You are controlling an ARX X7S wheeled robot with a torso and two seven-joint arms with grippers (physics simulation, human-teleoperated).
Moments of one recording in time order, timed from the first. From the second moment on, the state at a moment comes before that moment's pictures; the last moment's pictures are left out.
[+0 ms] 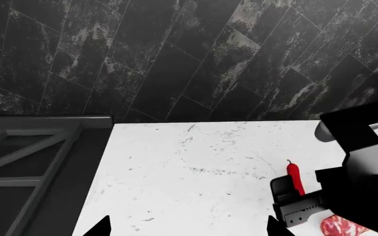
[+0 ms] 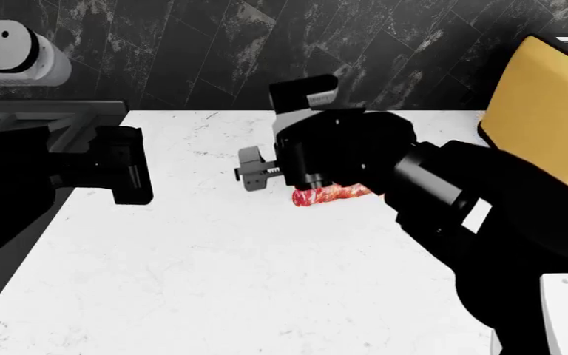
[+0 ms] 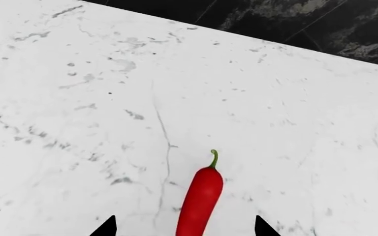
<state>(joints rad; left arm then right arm) -1.50 -1.15 0.89 0.64 -2.19 -0.57 -1.22 1.62 0.00 -1.60 0.88 1.91 0.65 0.64</state>
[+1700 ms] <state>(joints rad) -1.50 -1.14 0.88 0.64 -2.19 -0.58 -1.22 1.71 0.00 -1.59 0.86 1.83 0.52 0.61</state>
